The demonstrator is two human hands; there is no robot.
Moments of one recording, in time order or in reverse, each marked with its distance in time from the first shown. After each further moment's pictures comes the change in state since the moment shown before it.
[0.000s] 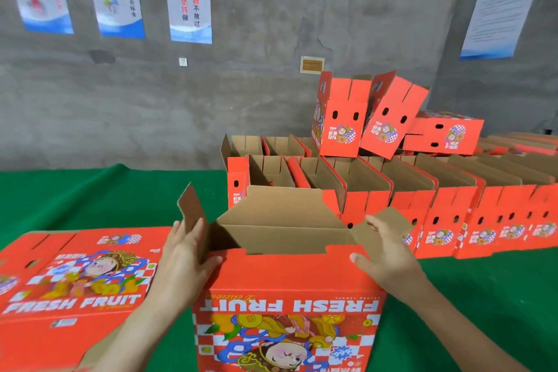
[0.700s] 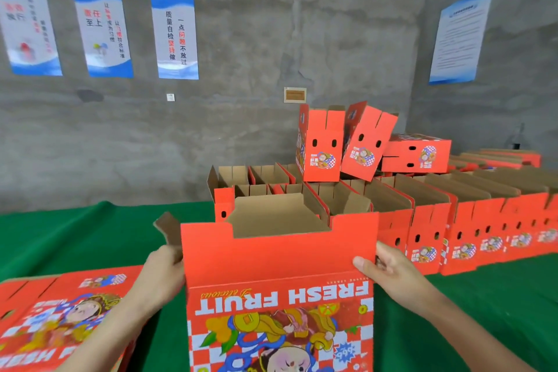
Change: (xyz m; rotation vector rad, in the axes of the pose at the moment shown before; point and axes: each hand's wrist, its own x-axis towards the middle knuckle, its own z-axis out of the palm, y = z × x) left_hand 0.033 0.014 -0.025 -0.149 -0.080 -0.157; right_hand -0.010 0.006 -0.047 0.489 -0.205 -0.143
